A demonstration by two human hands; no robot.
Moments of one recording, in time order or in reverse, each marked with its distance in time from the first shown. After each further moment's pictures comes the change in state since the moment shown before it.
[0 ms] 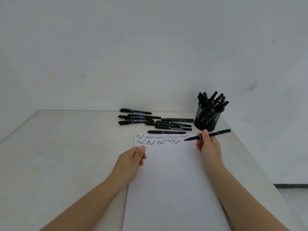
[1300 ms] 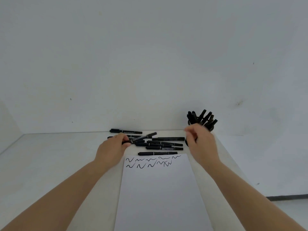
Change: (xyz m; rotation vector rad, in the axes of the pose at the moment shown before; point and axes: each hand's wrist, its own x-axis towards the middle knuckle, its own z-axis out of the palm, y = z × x) left_hand 0.116 0.013 -0.030 0.651 0.129 0.238; right_hand 0.029 -0.068 0.007 -0.697 -0.068 -0.742
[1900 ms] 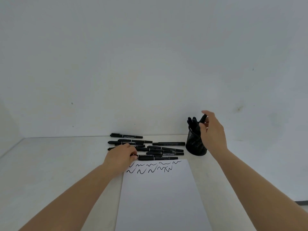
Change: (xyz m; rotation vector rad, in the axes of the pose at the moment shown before) left_hand 0.009 -0.001 0.025 0.185 -0.189 0.137; right_hand 0.053 0.037 -0.010 -0.032 0.030 0.116
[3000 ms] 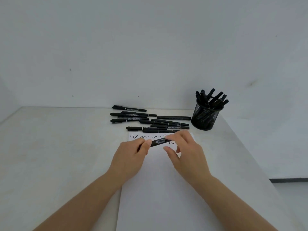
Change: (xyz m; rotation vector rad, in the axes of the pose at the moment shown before) left_hand -0.096 0.054 -0.004 -0.633 0.162 -0.074; right_hand -0.145 -0.059 0.030 -0.083 -0.181 -0.369
